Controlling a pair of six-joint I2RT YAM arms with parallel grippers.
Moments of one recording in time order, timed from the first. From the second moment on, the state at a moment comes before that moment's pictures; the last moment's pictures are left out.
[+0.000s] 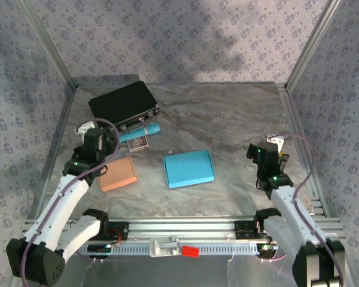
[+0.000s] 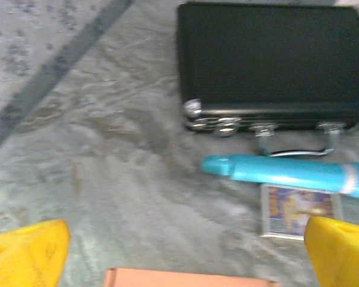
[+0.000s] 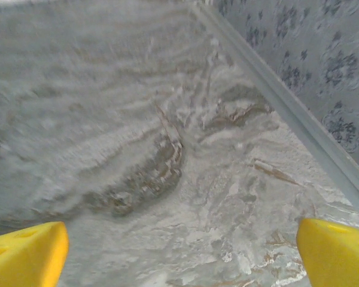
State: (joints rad) left arm -0.27 0.87 0.72 -0.55 -0.52 -0.49; right arm 0.12 0.87 0.40 -0.13 0.45 0.22
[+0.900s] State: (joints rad) left arm -0.03 1.33 0.53 0.09 -0.34 -0.18; right arm 0.00 1.52 0.35 0.74 0.17 0.02
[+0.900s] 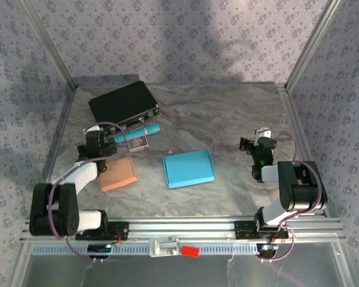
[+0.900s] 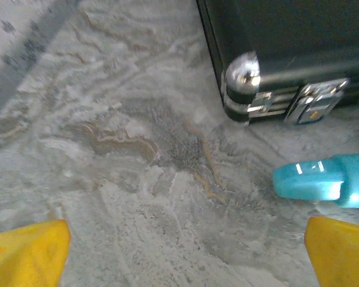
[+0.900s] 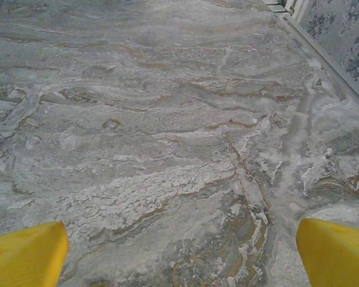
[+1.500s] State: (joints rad) left arm -0.01 1.54 0.39 0.67 -0.21 -0.07; right arm 0.00 1.52 0.35 0.74 0.19 0.01
